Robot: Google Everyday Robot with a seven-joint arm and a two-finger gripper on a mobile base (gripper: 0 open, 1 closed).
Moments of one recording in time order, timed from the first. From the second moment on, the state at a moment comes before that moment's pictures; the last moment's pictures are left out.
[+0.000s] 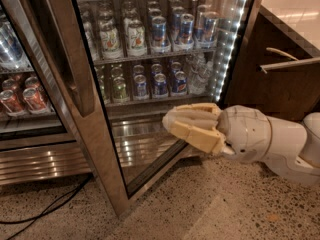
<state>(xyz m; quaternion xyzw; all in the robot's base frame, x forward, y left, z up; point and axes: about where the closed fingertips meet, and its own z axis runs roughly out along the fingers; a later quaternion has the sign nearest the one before) 0.394 -0.037 0.946 -0.42 0.48 0.50 0.59</state>
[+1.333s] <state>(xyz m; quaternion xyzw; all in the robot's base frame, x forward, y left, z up) 0.322 -0.032 0.977 -0.43 0.43 0.51 0.60</state>
